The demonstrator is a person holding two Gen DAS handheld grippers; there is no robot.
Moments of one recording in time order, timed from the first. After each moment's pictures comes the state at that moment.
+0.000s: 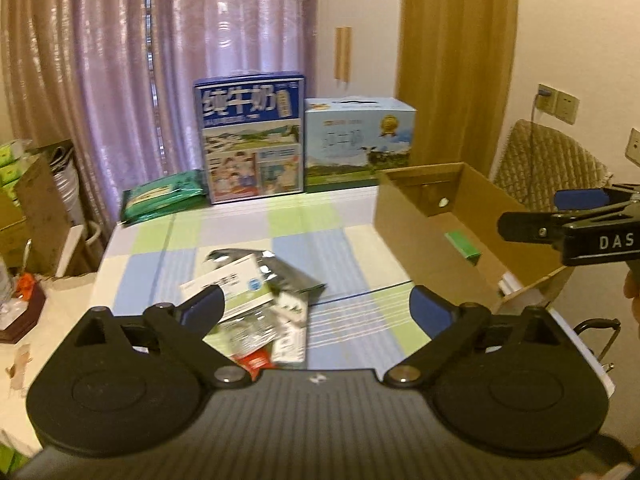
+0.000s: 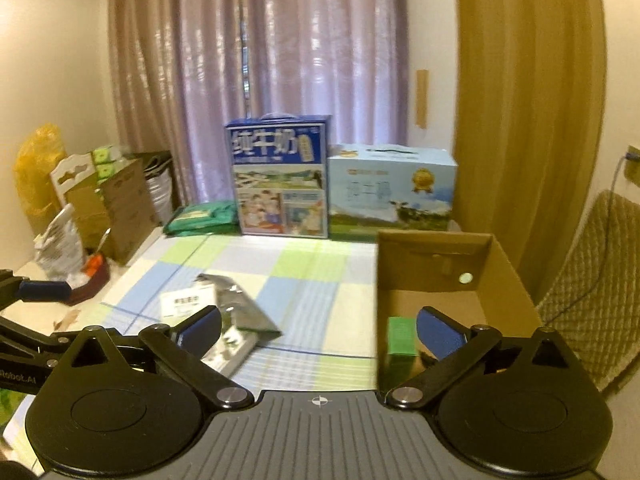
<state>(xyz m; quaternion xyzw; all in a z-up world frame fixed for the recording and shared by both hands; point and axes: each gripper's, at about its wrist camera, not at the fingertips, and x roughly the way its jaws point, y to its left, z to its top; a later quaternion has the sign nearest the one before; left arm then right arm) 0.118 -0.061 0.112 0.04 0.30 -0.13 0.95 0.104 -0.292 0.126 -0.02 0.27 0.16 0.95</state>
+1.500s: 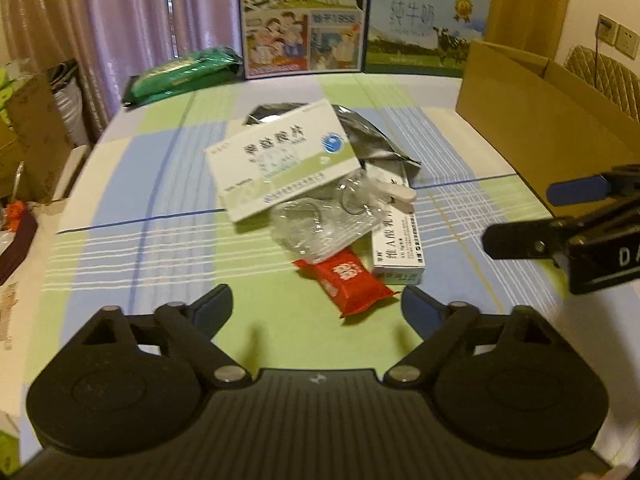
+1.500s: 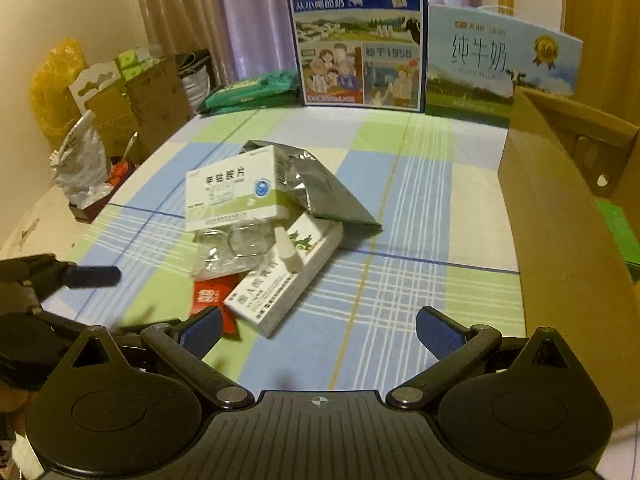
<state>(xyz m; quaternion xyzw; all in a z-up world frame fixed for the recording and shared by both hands) 0.205 0.004 -0.054 0.04 0.40 -0.11 0.91 0.192 -0.194 -0.038 -0.03 0.40 0.22 0.89</state>
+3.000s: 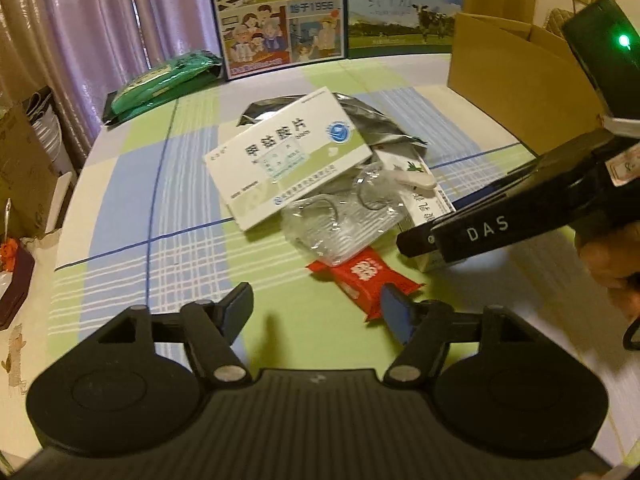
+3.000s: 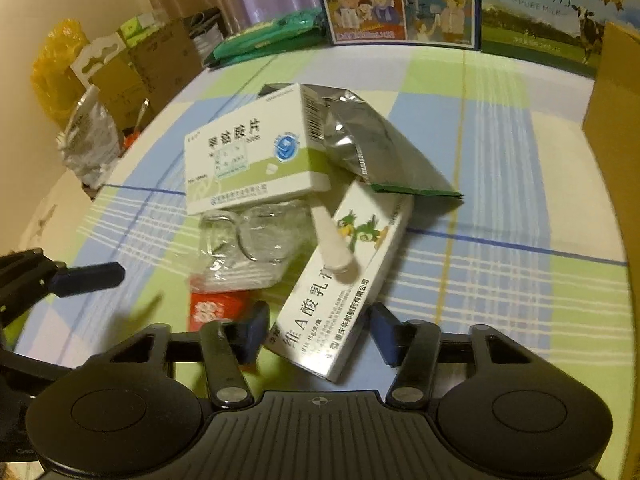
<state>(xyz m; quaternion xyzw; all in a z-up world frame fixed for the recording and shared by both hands) 0.220 0.017 -0.060 0.10 0.40 -0.14 0.90 0.248 -0.149 -0.087 -0.01 0.48 0.25 0.84</state>
